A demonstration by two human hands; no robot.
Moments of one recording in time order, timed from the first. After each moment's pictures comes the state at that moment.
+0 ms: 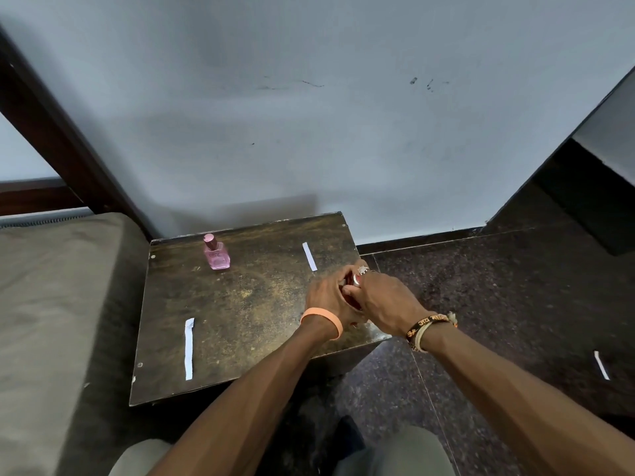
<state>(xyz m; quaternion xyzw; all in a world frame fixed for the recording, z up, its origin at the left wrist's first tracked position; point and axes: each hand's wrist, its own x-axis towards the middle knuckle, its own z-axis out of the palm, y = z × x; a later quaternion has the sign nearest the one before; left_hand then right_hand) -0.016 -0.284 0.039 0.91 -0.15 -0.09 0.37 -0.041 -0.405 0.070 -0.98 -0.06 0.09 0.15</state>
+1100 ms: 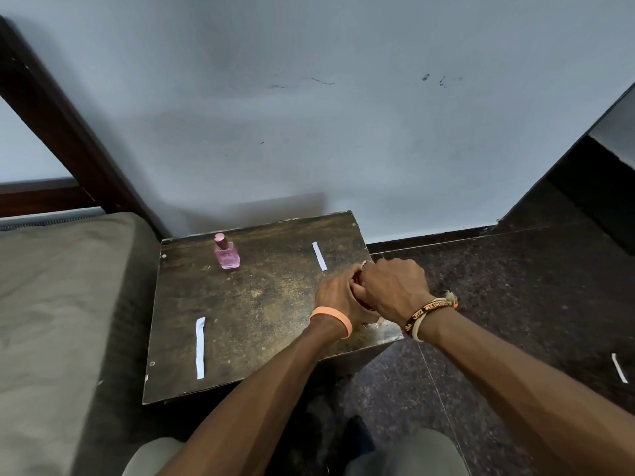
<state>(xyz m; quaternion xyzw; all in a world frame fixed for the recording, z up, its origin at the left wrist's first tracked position) -0.007 -0.284 0.026 0.92 -0.14 -0.09 0.36 -0.020 -0.389 0.085 -0.99 -0.06 0.03 -0.15</state>
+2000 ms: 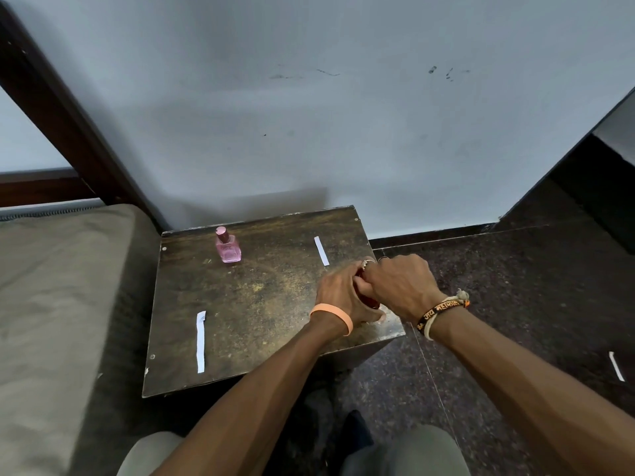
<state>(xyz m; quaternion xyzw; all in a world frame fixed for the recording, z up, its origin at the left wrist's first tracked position) -0.008 -0.278 0.018 0.91 -0.15 -0.05 0.38 -0.025 -0.393 0.091 -0.98 -0.11 0.02 -0.19</state>
